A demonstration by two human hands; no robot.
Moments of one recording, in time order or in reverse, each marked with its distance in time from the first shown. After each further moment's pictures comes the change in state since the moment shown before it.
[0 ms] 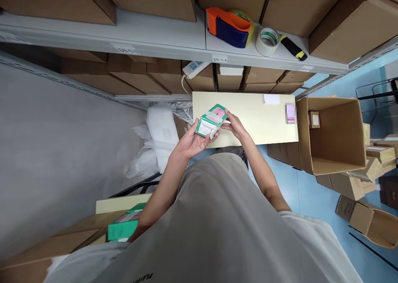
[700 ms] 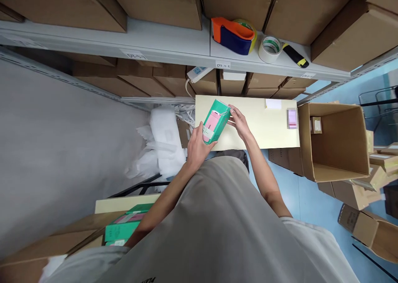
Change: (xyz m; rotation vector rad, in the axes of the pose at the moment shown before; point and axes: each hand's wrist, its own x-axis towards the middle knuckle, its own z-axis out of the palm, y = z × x) left_hand 0.002 -0.048 -0.006 1.194 0.599 0.615; right_hand -0.001 -0.024 -0.012 -0.087 0.025 -0.234
